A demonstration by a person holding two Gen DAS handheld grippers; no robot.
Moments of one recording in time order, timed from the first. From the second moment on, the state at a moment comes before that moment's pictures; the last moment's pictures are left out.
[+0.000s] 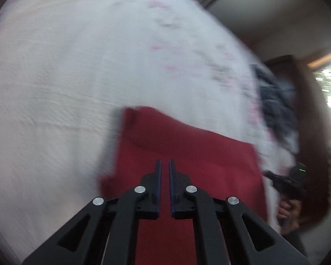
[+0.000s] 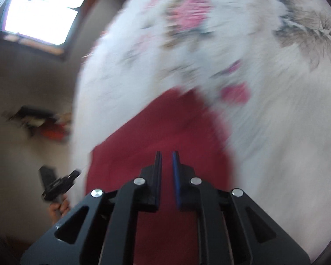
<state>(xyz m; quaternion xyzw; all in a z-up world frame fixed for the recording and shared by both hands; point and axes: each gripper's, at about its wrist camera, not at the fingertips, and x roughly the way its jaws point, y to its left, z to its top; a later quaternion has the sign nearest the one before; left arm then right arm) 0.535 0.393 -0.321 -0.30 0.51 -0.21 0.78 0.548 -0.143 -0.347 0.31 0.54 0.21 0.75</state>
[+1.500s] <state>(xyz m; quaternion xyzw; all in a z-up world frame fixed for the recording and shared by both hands) 0.308 0.481 -0.348 -0.41 0.48 -0.09 0.77 0.321 -0.018 -0.283 -0.07 0.51 0.16 0.84</state>
